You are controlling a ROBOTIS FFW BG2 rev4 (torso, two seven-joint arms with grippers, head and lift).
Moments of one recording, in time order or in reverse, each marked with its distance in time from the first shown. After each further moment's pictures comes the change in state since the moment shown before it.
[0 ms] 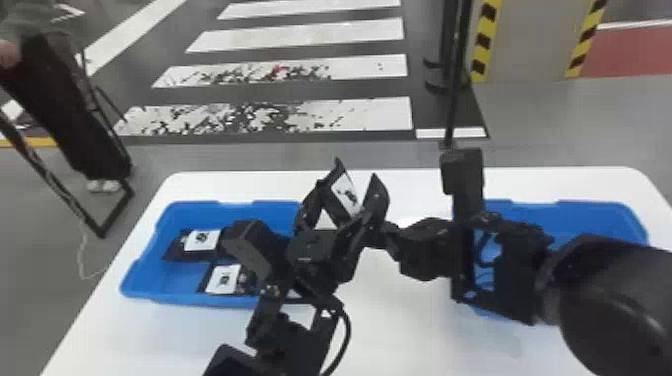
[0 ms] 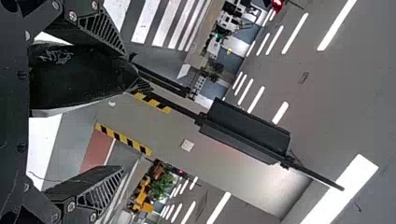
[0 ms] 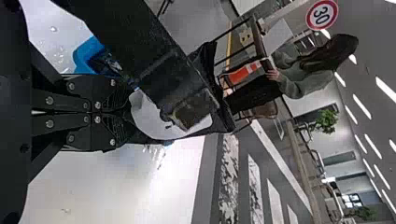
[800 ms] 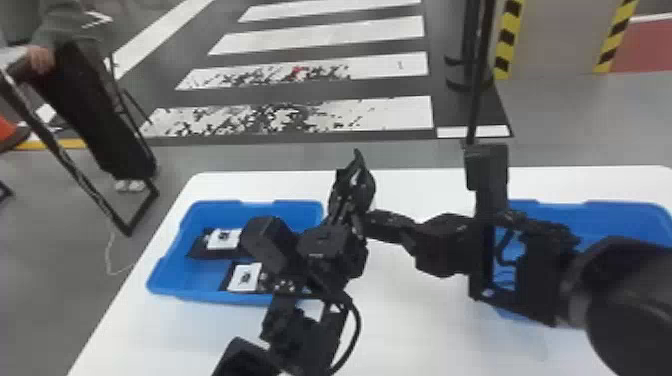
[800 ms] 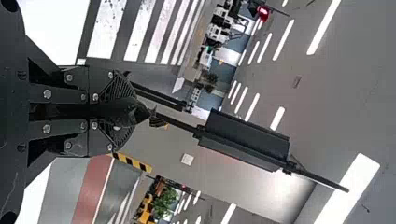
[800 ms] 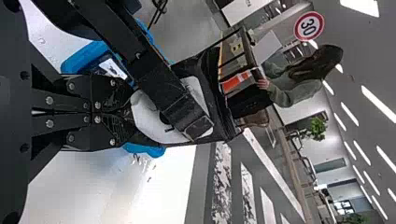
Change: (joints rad) left arm 0.002 -0.005 0.038 0.000 -0.079 0.007 0.029; right arm -0.007 -0.002 0.005 0.014 -0.030 -0.047 0.007
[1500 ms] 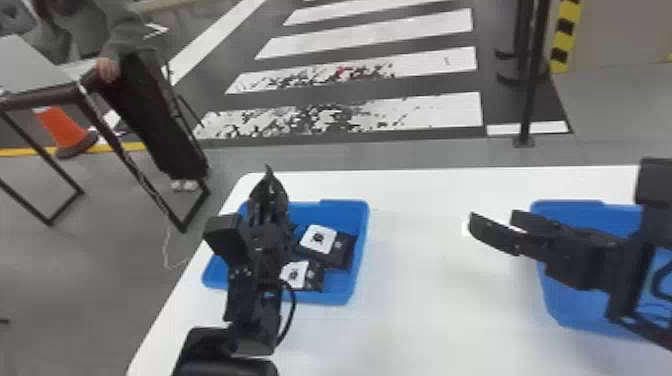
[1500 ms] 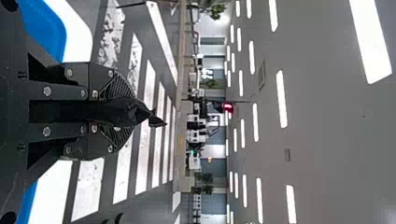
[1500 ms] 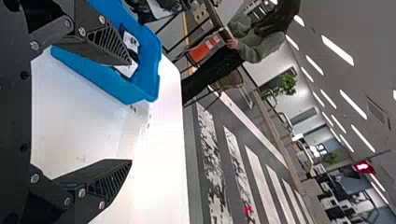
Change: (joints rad) left arm 0.000 -0.064 0.429 0.115 -0.297 0.045 0.039; right arm 0.191 0.008 -0.268 -0.037 -0.015 -0.030 0.033
